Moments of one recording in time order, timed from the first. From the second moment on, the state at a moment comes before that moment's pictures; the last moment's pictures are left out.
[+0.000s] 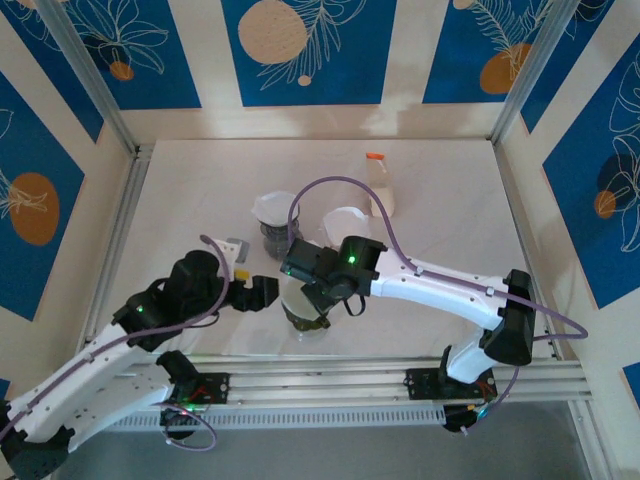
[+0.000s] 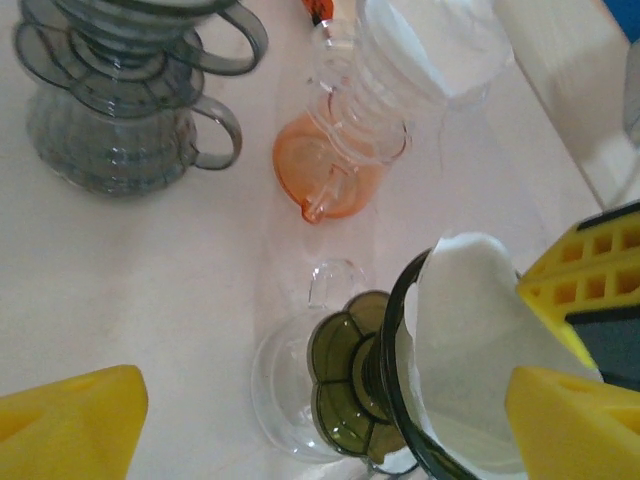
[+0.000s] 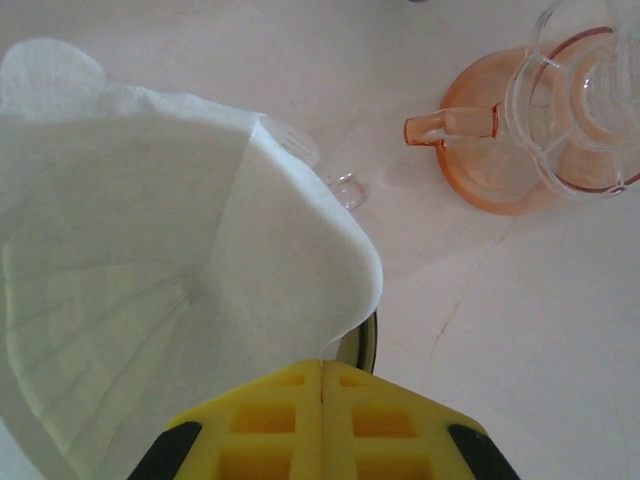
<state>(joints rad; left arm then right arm) -0.77 0.70 0.74 -0.63 0.08 -0.55 1.20 1.54 1.48 -1.23 0.27 0.47</state>
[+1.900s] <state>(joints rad) -0.77 0.81 0.70 -0.63 0.29 -0.54 1.18 1.45 1.39 -1.17 0.25 0.52</state>
